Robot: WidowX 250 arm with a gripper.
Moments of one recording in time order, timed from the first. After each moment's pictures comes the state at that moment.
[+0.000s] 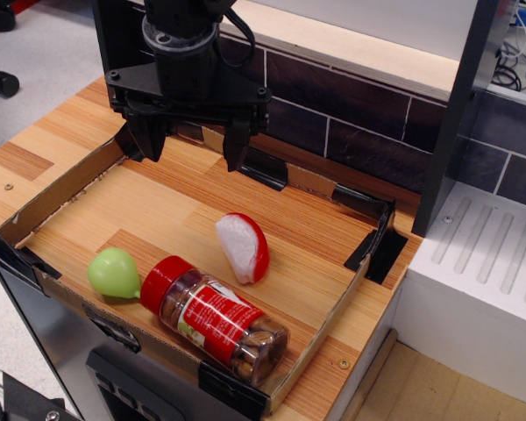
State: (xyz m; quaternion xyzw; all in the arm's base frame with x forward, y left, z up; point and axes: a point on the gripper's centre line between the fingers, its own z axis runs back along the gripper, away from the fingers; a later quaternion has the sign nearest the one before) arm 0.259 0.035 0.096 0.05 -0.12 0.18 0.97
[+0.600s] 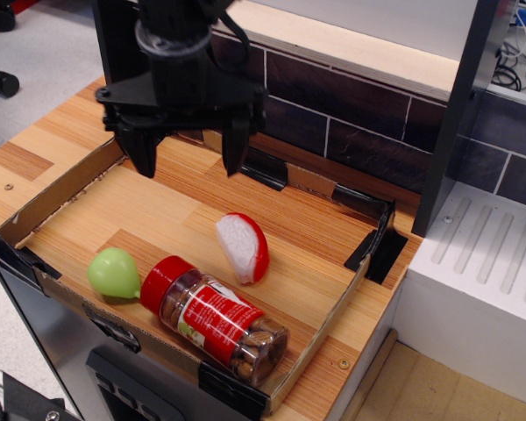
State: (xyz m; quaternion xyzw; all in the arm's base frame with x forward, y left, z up) arm 0.243 0.038 0.102 0.03 -0.10 0.32 0.94
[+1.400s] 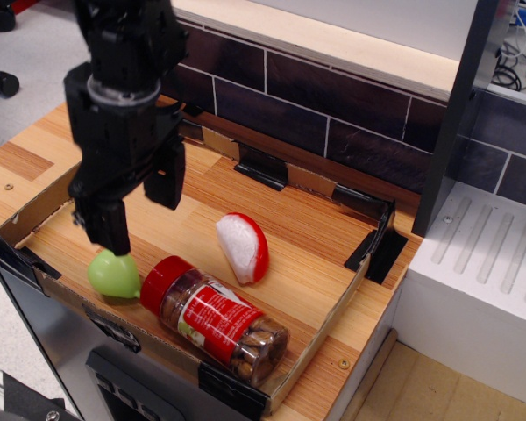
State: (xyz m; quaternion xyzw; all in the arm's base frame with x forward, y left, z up) arm 0.207 0.056 0.060 0.05 -0.02 0.73 0.69
